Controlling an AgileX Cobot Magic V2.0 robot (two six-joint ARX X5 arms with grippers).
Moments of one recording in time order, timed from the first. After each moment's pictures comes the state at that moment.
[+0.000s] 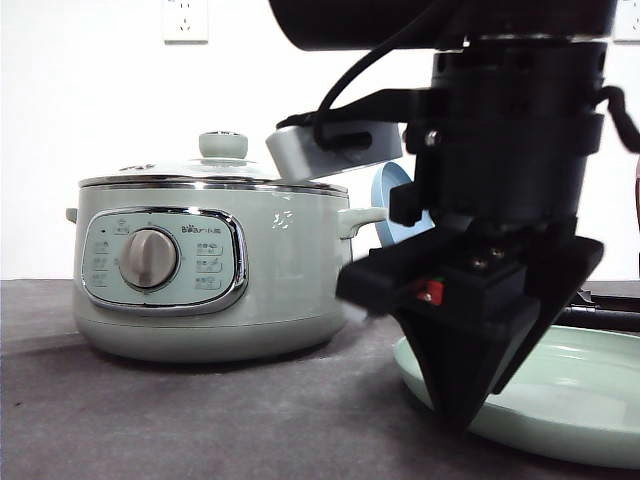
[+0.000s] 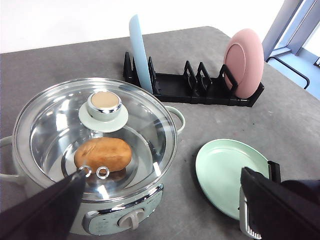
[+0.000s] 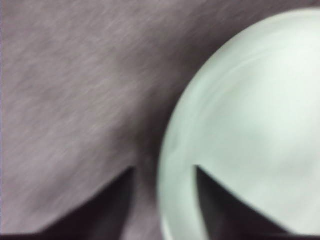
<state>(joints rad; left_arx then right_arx) -0.31 0.73 1.09 -0.75 0.39 -0.04 1.09 1.51 0.88 -0.73 0.27 0.34</state>
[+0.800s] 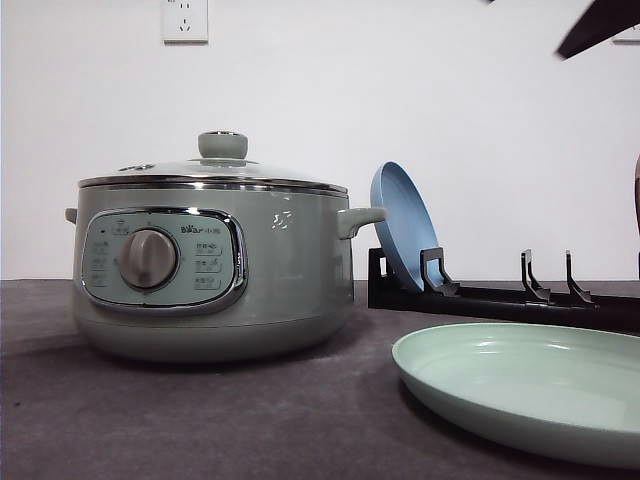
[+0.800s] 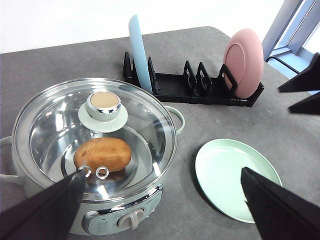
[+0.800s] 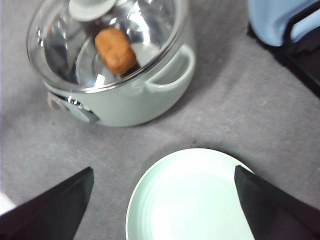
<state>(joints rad) -0.31 0.73 1.09 -0.75 0.39 -0.04 0.38 1.01 1.12 -0.84 -0.33 0.08</state>
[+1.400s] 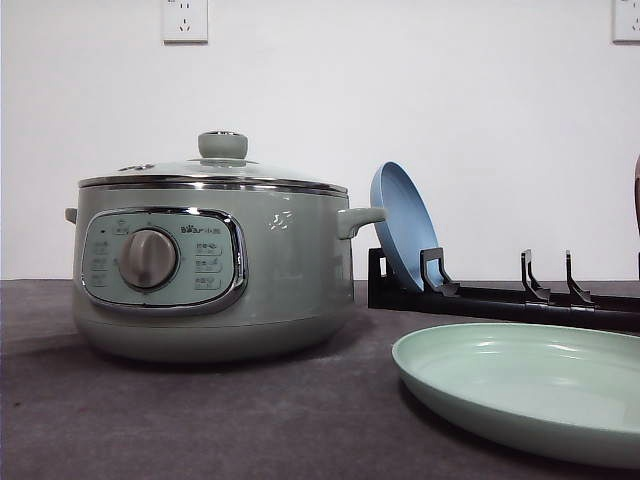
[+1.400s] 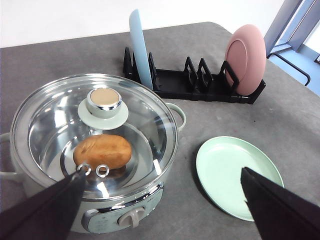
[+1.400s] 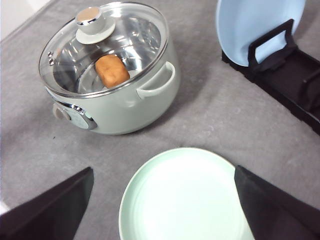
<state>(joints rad) -0.31 0.75 1.09 -0.75 0.39 -0.04 0.25 0.69 0.97 -0.86 -0.39 0.05</state>
